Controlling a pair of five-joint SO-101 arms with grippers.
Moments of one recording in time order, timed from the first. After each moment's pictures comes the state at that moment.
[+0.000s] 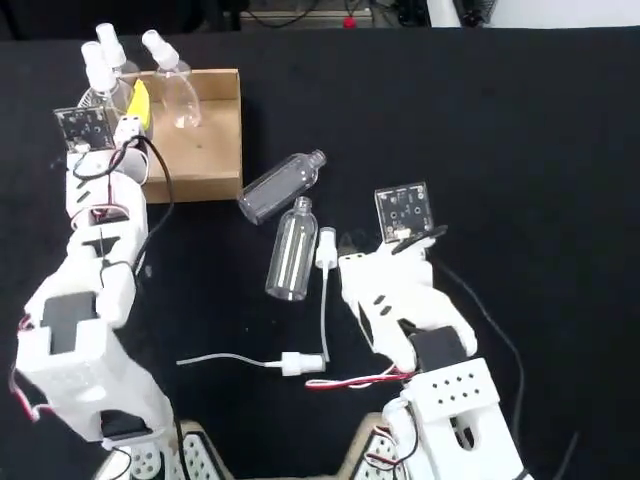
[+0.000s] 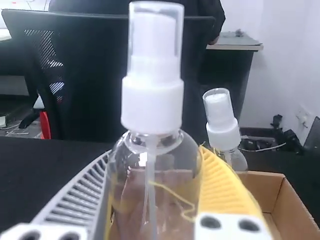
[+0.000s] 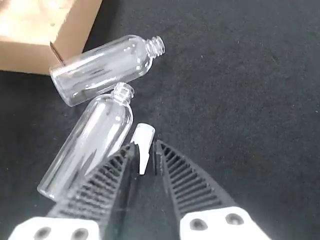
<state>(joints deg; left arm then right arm) -16.5 11.4 38.0 -45.2 -1.6 -14.4 -67.2 78.3 35.8 -1.8</state>
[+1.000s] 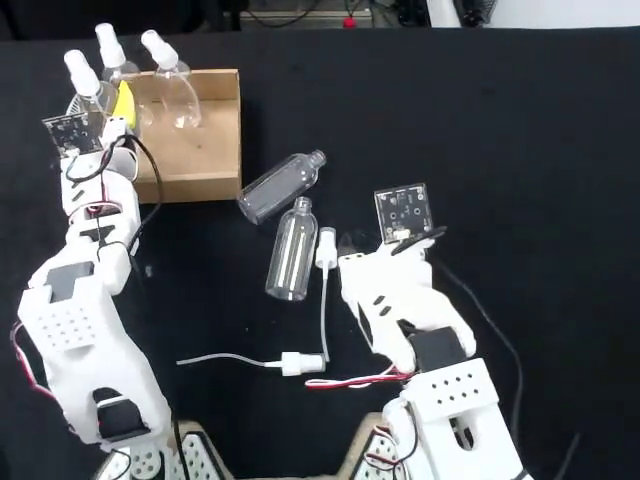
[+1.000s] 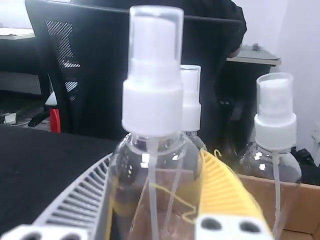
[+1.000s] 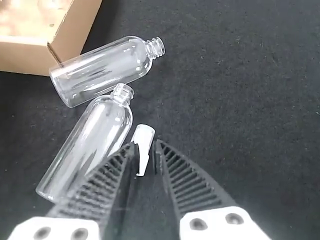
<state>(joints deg) -20.0 27.9 25.8 -50.6 1.8 -14.4 -67.2 79.3 34.4 -1.8</state>
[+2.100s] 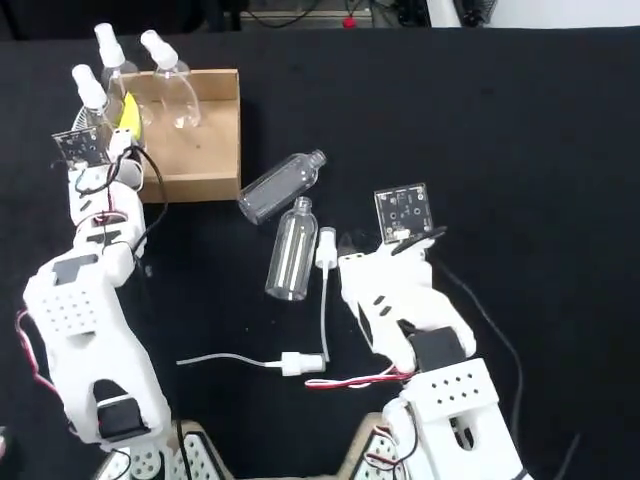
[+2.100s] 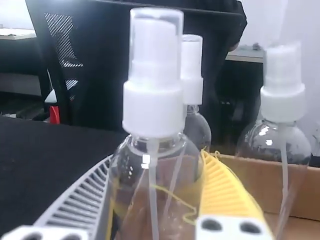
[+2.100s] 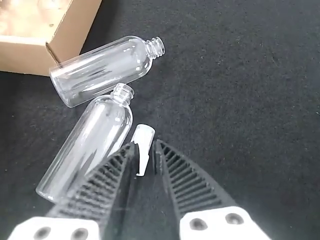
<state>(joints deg) -20.0 35.2 24.2 -56.3 1.8 -14.4 -67.2 79.3 34.4 -1.8</state>
